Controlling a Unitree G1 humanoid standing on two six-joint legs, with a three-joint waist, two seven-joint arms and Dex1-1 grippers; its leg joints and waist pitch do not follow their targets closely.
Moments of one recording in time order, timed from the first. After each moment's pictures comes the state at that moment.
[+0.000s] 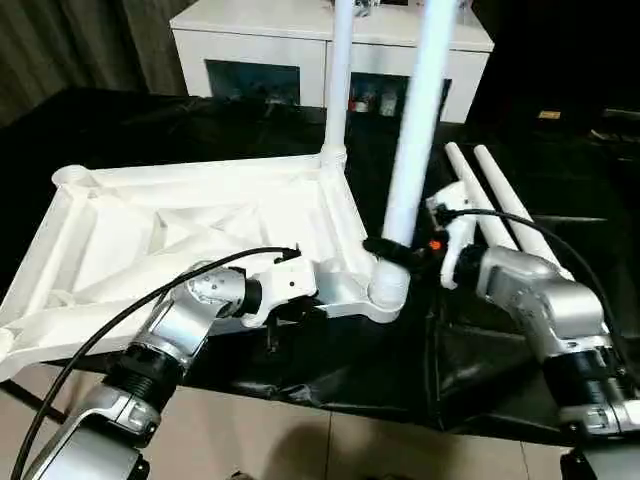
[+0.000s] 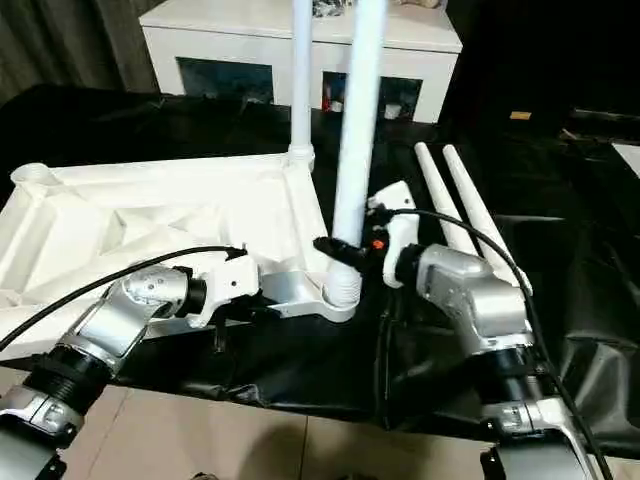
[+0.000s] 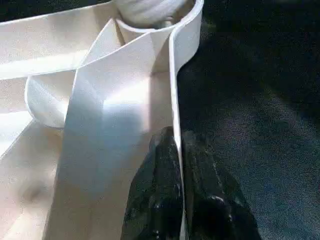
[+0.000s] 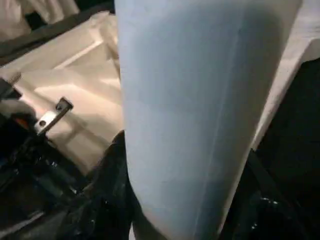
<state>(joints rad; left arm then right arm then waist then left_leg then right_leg) -0.54 0.36 -0.36 0.46 0.15 0.06 -1.09 -0.52 -0.36 0.09 0.27 0.37 0.56 0.77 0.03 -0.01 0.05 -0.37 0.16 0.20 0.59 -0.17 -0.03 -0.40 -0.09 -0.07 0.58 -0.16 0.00</state>
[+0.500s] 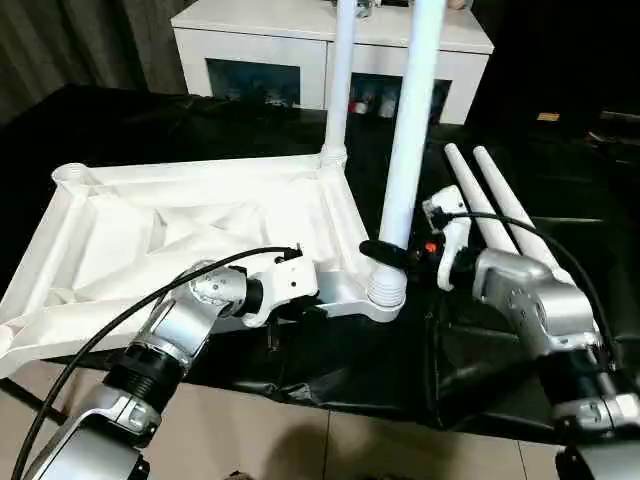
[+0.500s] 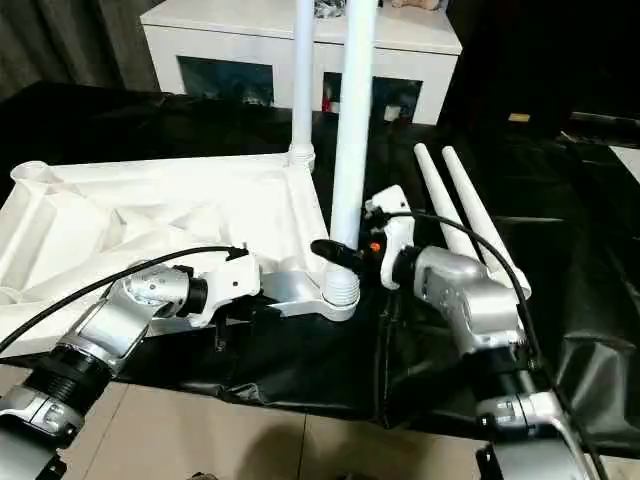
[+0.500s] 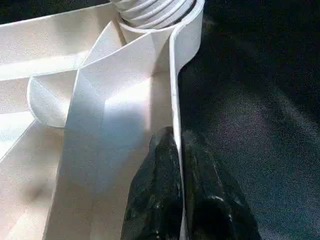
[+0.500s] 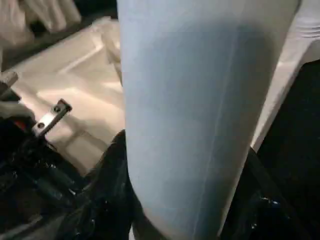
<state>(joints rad) -0.54 0.36 -0.36 0.46 0.15 0.06 -1.08 -0.48 -0.33 0.04 0.30 0.38 0.48 0.77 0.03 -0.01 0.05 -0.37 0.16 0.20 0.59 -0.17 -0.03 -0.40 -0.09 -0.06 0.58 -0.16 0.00</state>
